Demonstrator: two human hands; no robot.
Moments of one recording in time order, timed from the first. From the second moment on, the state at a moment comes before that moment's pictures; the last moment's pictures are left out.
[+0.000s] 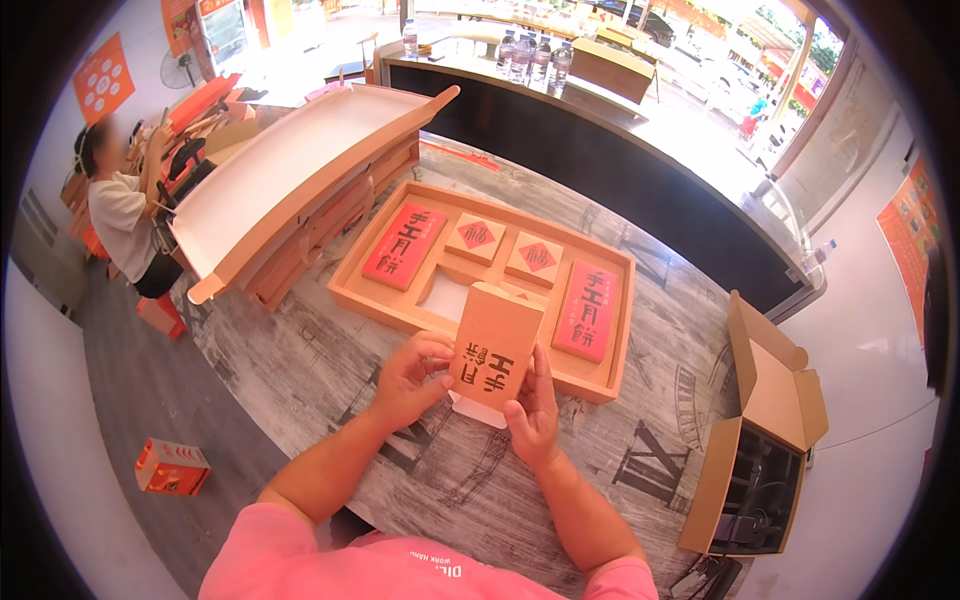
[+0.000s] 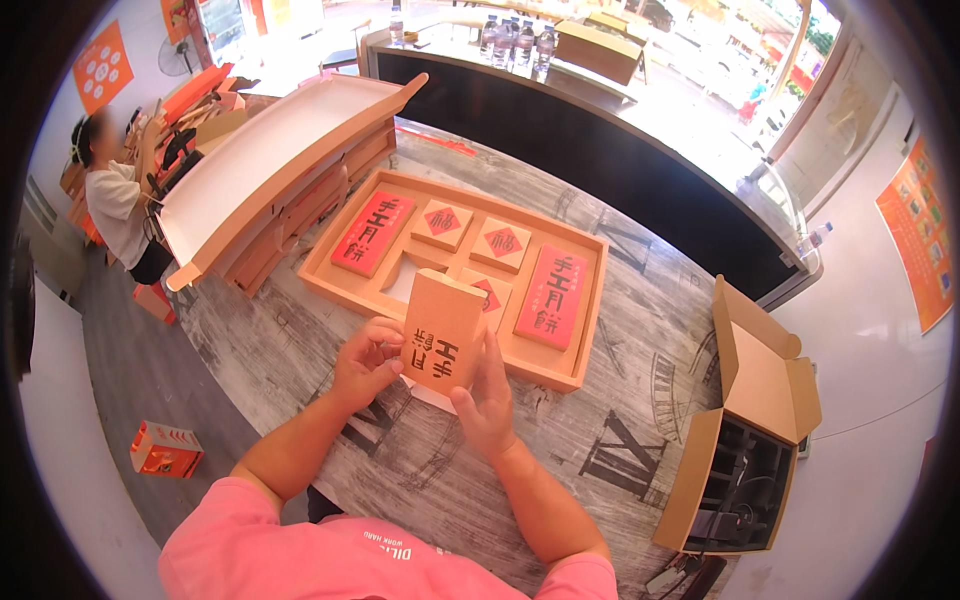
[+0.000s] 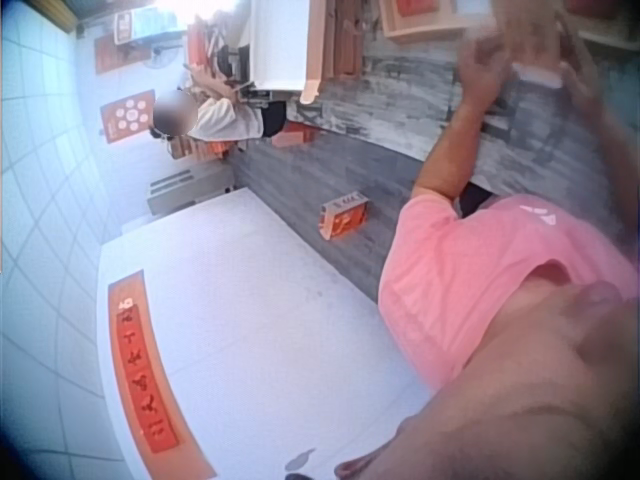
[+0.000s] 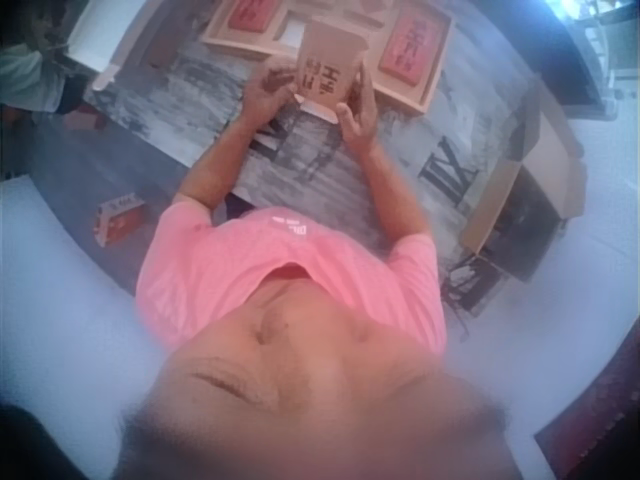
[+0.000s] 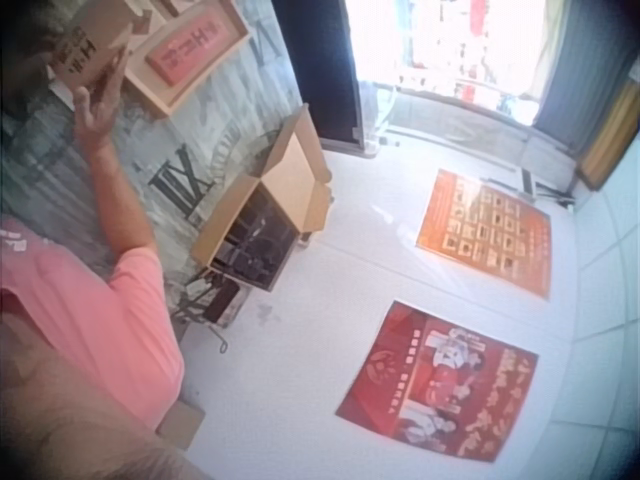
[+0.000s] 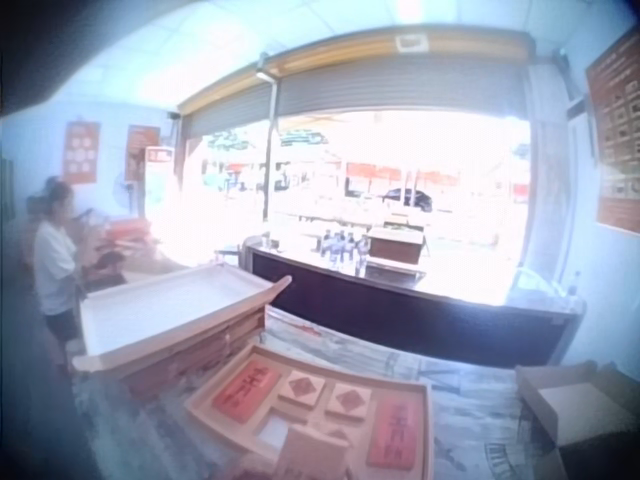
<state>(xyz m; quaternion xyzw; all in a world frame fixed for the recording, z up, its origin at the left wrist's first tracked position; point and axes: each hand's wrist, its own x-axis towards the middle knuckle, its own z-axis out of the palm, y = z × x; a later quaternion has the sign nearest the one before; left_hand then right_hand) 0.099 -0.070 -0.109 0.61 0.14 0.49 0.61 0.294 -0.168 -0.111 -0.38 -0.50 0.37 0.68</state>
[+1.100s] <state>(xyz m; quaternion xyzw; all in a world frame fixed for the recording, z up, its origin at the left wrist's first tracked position) 0.104 -0.084 -0.105 0.54 0.18 0.33 0.75 0.293 -0.174 -0.107 -0.28 -0.43 0.57 0.64</state>
